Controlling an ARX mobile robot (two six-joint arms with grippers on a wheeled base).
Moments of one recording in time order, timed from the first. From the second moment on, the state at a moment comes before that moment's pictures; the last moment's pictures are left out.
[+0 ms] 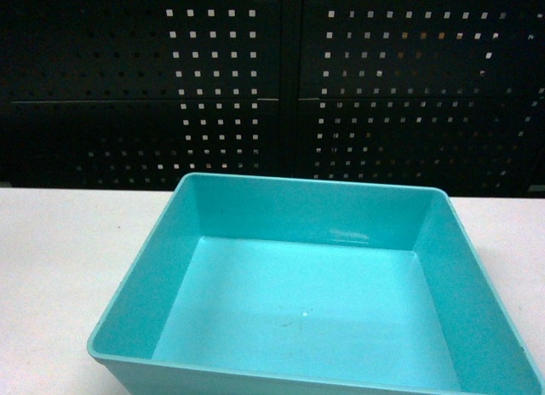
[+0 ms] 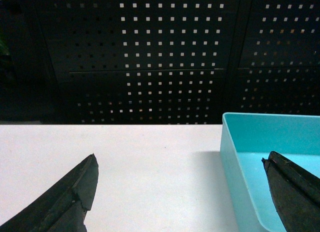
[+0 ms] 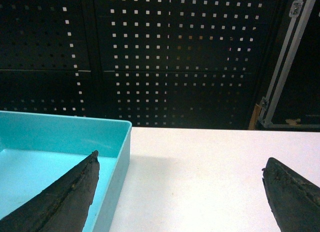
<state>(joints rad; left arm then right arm) -0.01 0.01 0.02 -0.02 -0.02 0.01 0.00 0.00 0.01 0.00 0.00 -0.01</state>
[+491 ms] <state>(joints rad) -0.01 0.01 0.02 -0.02 -0.02 0.01 0.00 0.00 0.01 0.00 0.00 -0.01</state>
